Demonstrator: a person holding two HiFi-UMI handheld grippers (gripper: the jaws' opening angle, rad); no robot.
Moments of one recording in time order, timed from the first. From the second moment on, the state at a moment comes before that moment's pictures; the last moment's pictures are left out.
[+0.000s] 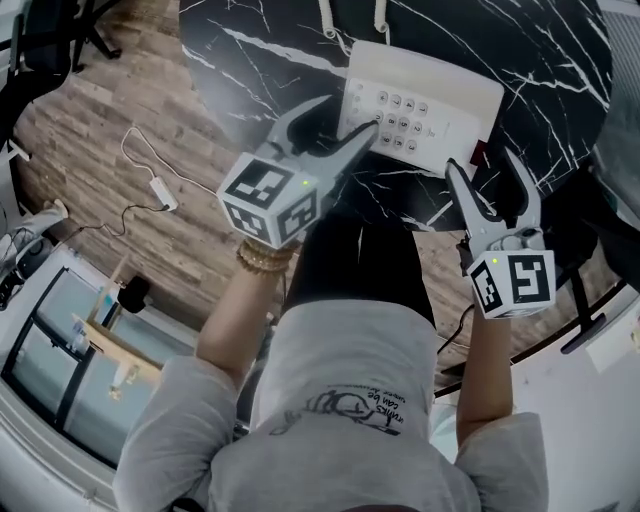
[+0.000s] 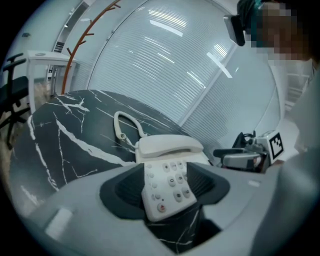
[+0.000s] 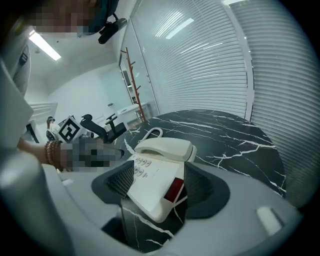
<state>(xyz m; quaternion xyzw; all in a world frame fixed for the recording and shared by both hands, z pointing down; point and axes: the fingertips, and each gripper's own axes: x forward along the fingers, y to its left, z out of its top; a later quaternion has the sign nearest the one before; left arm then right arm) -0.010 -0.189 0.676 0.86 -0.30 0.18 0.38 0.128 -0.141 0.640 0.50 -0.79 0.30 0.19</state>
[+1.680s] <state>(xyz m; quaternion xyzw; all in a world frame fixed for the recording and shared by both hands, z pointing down) 0.007 -0.174 0.722 0.84 -0.32 0.22 0.38 0.122 -0.139 0.708 0.50 -0.75 0.40 0.13</state>
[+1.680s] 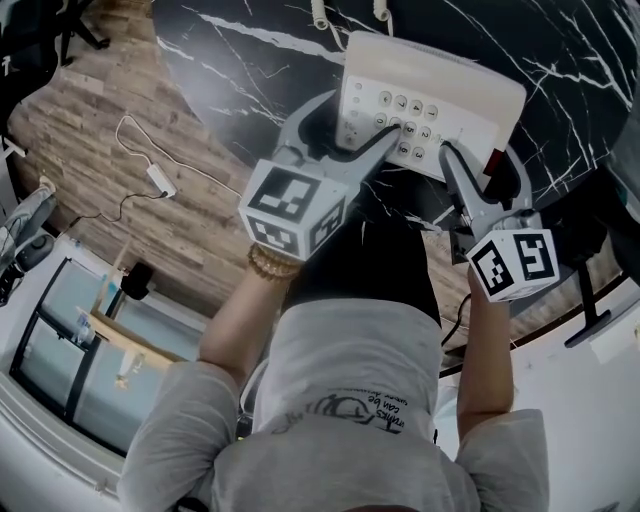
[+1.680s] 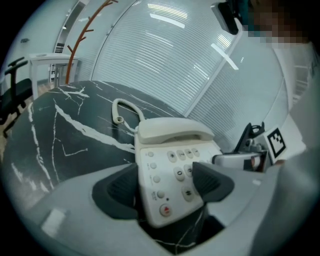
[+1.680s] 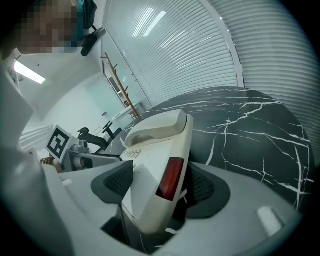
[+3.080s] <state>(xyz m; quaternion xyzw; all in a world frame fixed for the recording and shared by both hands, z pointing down) 0.020 -0.200 0.498 0.87 -0.35 0.17 0.29 0.133 -0.155 0.493 0.53 -0.78 0.33 0.09</state>
